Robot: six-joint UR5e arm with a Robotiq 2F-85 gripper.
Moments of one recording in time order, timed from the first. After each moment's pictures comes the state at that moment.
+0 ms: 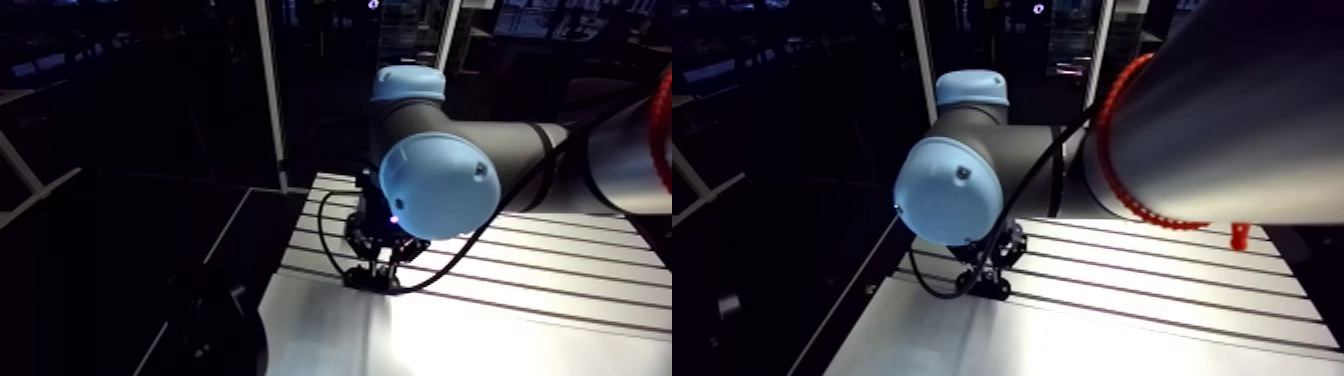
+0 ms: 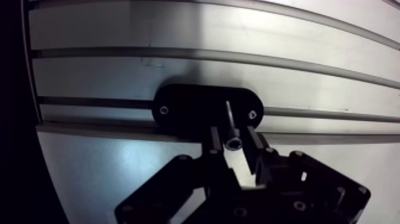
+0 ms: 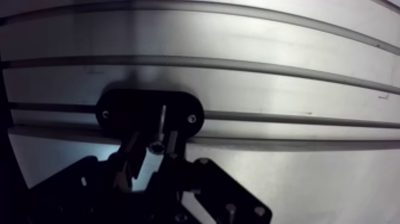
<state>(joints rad) 0.18 -1.37 2.14 -2.27 -1.60 -1.47</state>
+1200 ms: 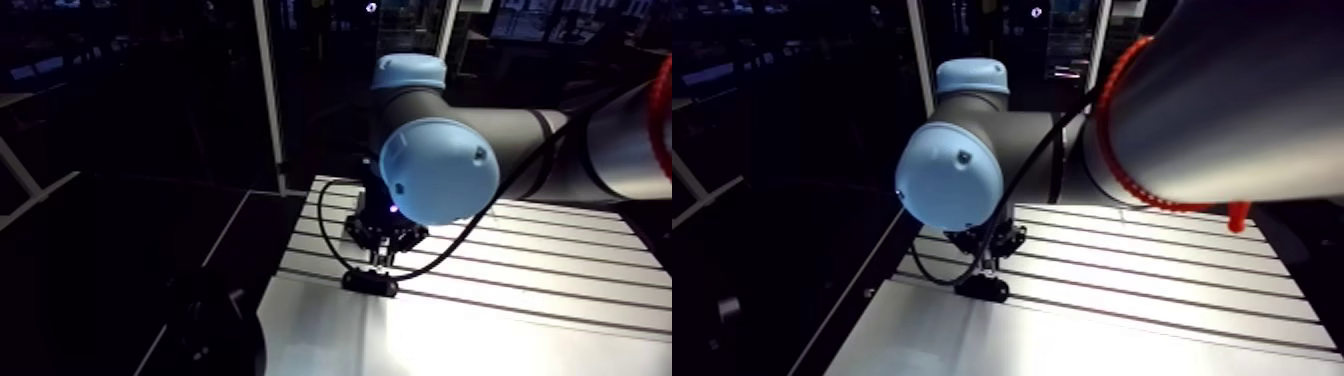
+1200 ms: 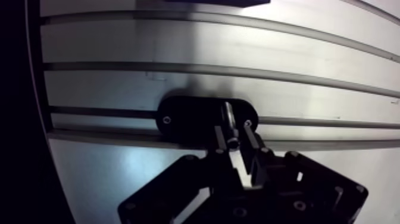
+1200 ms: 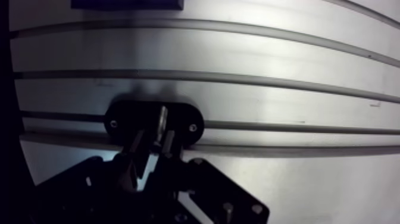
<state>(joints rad) 0.17 -1.38 2.11 -2.27 -1.59 -1.47</state>
